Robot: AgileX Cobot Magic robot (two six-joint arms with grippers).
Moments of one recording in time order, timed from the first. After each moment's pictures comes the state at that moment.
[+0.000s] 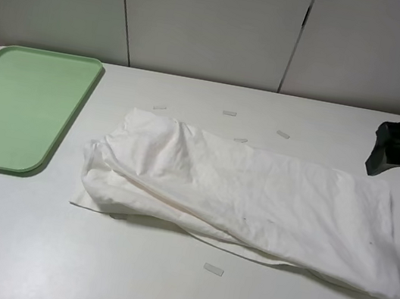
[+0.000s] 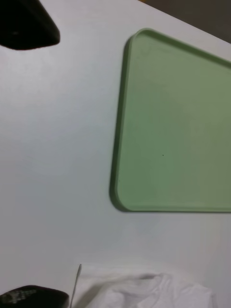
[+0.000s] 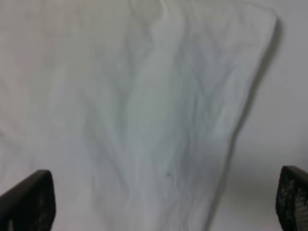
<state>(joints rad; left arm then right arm) 0.04 0.00 -0.51 0.11 1.07 -0.11 0.09 1.40 -0.95 -0.04 0.91 0.07</state>
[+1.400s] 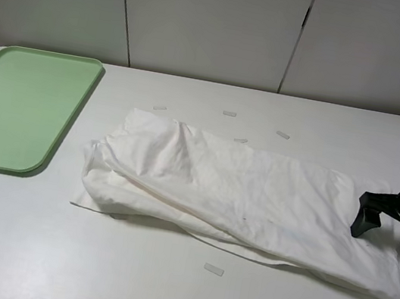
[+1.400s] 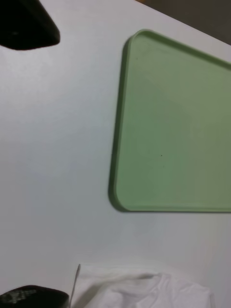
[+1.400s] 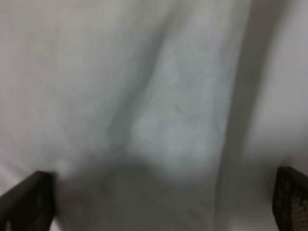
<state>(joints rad) 0.04 -0.01 -0.51 0.11 1.07 -0.11 -0.22 1.94 -0.85 0.15 0.60 -0.16</state>
